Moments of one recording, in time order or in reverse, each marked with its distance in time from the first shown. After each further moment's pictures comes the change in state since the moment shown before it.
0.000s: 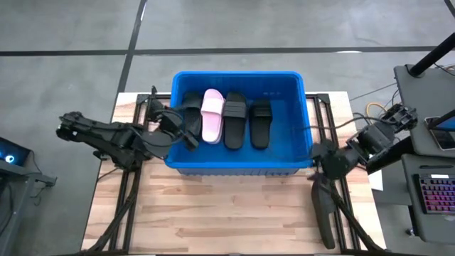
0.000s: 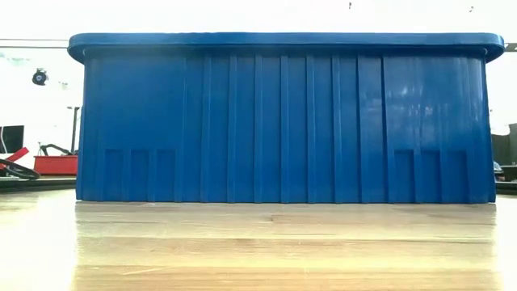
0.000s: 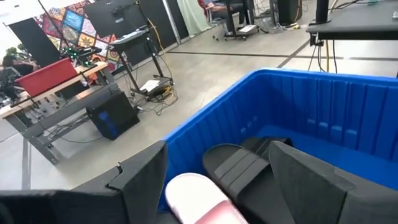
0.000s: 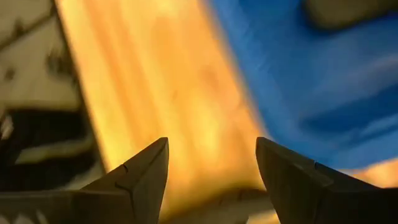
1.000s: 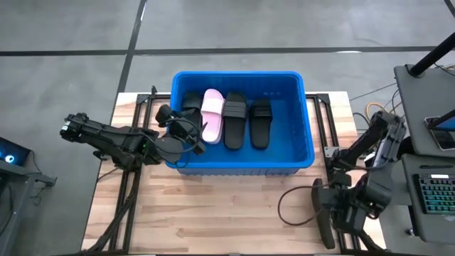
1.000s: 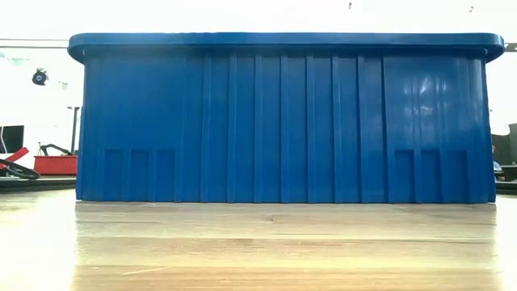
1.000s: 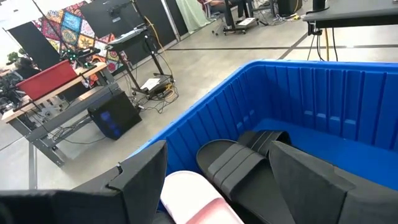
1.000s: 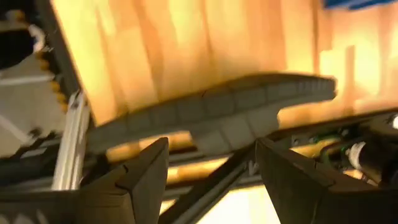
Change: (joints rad) left arm 0.000 0.076 0.000 0.036 0.001 0.006; right arm 0.477 0.275 -0.045 -0.068 -0.158 0.296
